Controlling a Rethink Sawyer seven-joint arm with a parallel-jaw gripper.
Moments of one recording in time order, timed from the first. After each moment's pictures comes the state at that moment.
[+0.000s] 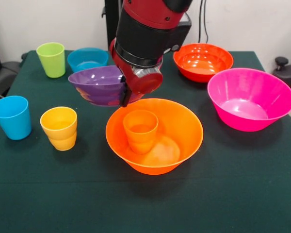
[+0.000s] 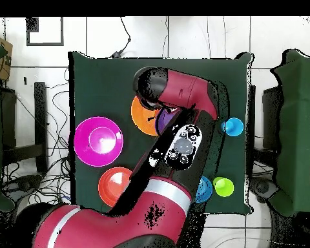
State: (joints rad) arm 0.00 -0.30 -0.49 1.09 0.23 0.90 2.53
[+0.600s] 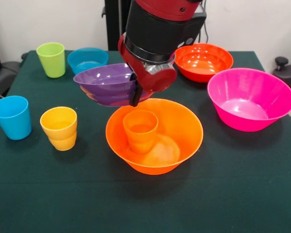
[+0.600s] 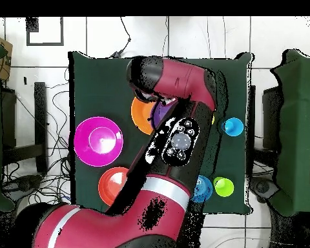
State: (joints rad) arm 0.00 -0.30 -0.48 1.01 0.23 0.99 2.53
